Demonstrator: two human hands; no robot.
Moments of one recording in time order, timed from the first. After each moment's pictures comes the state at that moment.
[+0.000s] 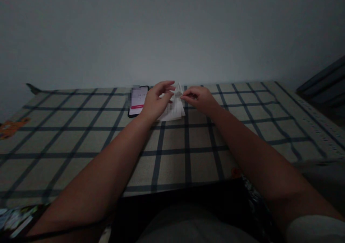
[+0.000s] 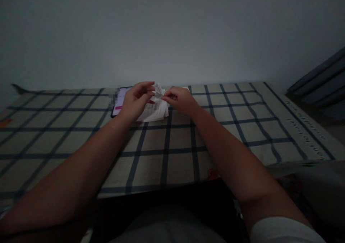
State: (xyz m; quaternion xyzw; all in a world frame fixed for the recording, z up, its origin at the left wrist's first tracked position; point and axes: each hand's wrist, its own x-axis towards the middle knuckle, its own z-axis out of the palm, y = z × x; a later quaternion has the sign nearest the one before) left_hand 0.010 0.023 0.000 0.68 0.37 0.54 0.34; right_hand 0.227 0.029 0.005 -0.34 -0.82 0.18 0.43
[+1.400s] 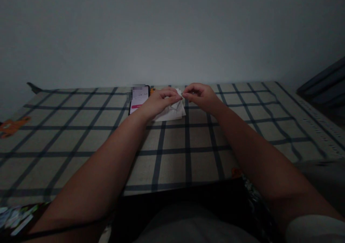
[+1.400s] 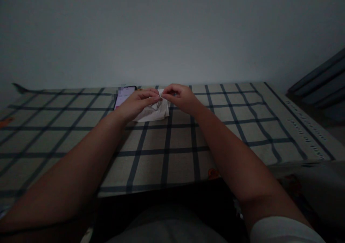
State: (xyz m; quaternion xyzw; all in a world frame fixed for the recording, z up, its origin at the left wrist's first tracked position) left_hand 0.001 0.021 0.013 0.75 0.32 0.43 0.38; right_hand 0.225 0.022 0.018 -0.31 -0.76 0.33 0.46
